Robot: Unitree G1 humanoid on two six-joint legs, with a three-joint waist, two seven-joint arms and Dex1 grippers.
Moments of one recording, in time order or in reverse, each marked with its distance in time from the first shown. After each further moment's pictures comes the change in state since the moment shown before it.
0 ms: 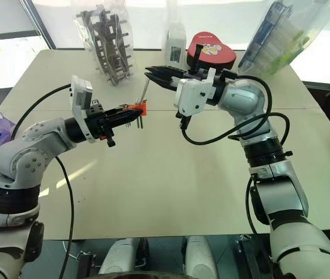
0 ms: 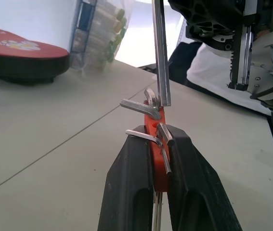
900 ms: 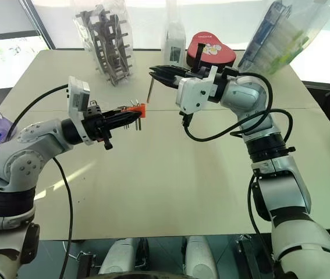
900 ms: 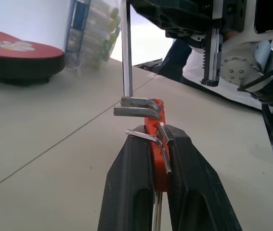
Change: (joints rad) left arm 0.019 0.025 0.006 -0.033 -0.020 0.006 -0.003; right arm -0.047 -0.018 0.002 0.077 -0.038 -0.045 -0.002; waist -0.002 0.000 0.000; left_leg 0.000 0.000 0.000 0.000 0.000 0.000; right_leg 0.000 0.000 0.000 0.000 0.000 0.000
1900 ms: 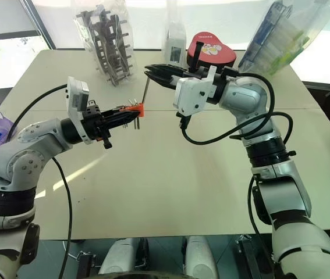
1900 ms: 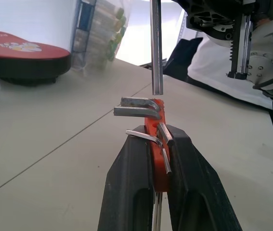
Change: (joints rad) left arm 0.002 0.000 -0.002 0.025 0.029 -0.036 -0.020; right arm 0.047 0.000 0.000 -0.135 0.029 0.094 -0.003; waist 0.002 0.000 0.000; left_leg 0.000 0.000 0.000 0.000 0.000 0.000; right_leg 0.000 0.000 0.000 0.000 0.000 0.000
